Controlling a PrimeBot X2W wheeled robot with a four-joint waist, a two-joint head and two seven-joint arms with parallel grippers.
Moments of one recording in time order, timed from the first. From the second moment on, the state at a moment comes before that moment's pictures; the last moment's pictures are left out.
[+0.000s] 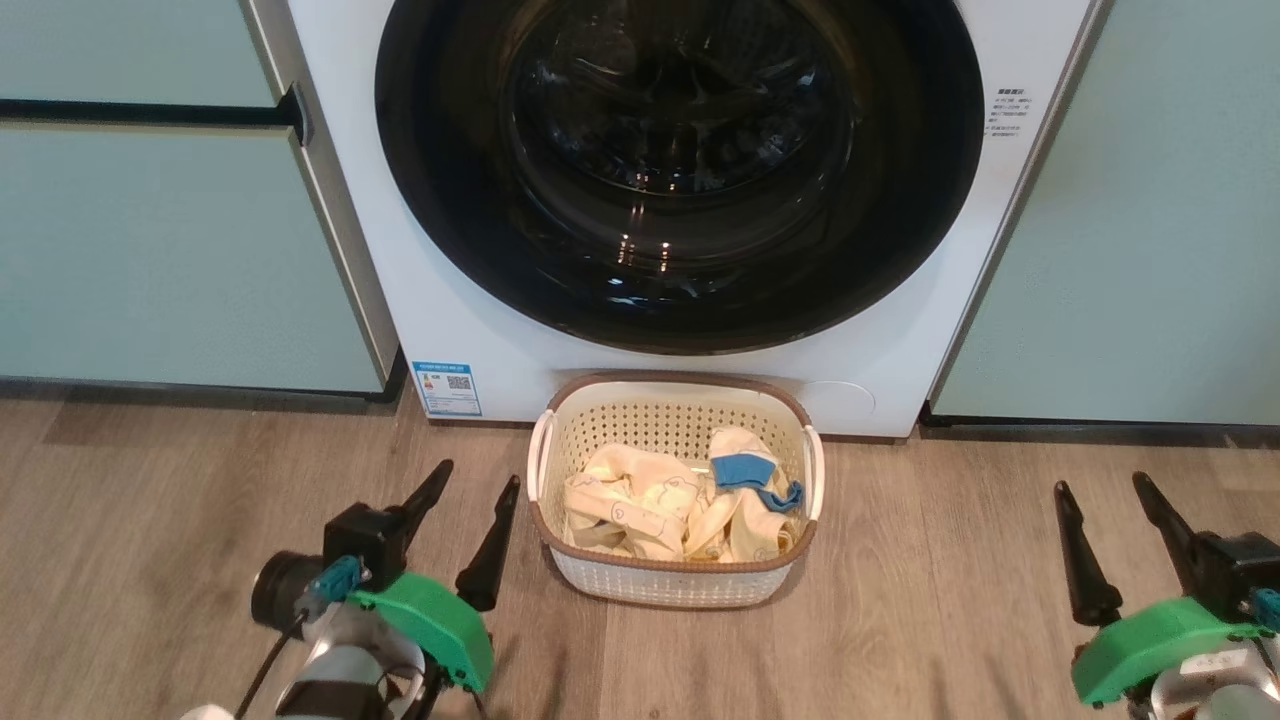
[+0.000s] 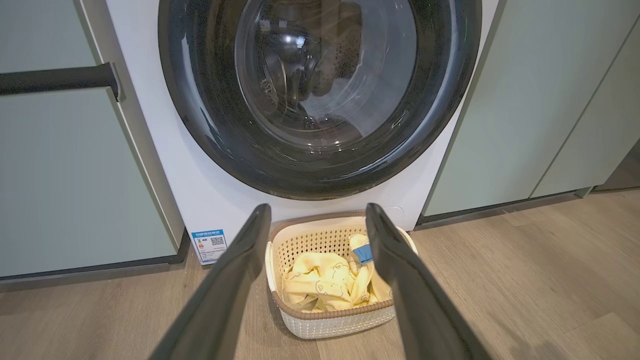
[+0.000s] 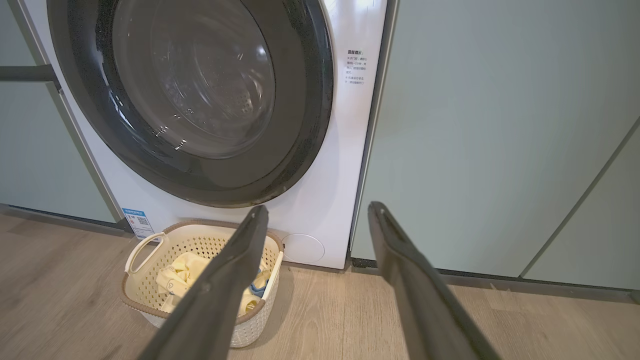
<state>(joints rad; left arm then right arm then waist) -0.14 0.09 -0.14 0.40 -0.16 -0.12 -0.25 -0.11 -0.10 0.01 0.40 0.03 0.13 -0.25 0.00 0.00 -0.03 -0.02</state>
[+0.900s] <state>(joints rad) -0.15 0.10 -0.16 0.41 -0.16 -0.11 -0.25 -0.11 -0.10 0.00 0.40 0.03 0.13 -0.25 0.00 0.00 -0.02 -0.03</state>
